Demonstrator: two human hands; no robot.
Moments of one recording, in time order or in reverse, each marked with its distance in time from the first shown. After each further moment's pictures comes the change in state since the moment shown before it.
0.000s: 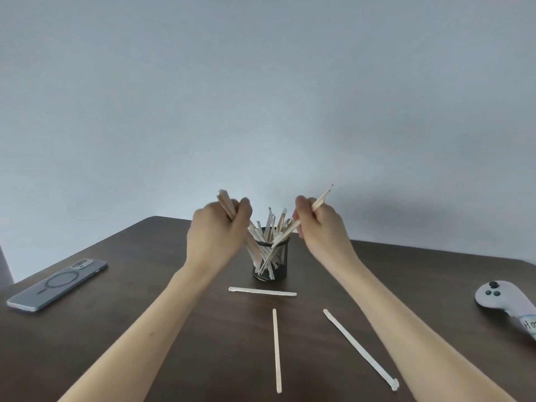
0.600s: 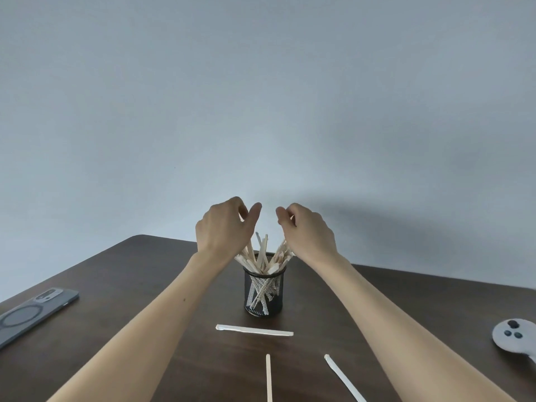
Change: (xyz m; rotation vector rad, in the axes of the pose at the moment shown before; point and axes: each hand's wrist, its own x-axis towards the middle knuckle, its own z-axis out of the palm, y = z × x) left_hand 0.084 -0.016 0.061 0.352 -0.070 -0.051; right_hand 0.080 0.015 0.026 -0.392 -0.072 0.021
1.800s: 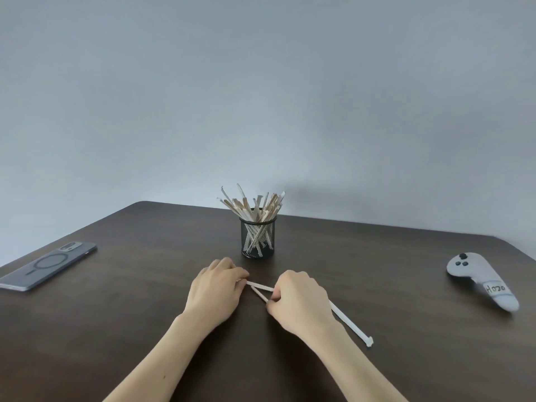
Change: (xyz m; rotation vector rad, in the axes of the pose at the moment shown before) left_hand -0.169 -0.075 0.020 0.245 -0.408 0.241; right_hand -0.193 0.018 0.023 -0.300 -0.360 0.097
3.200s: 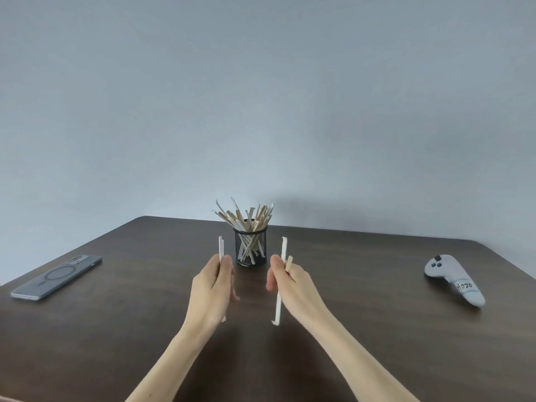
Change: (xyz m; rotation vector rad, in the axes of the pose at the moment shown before) left_hand -0.040 0.049 -0.047 -0.964 0.279 -0.341; right_hand -0.018 0.010 -0.033 0.800 0.100 -0.001
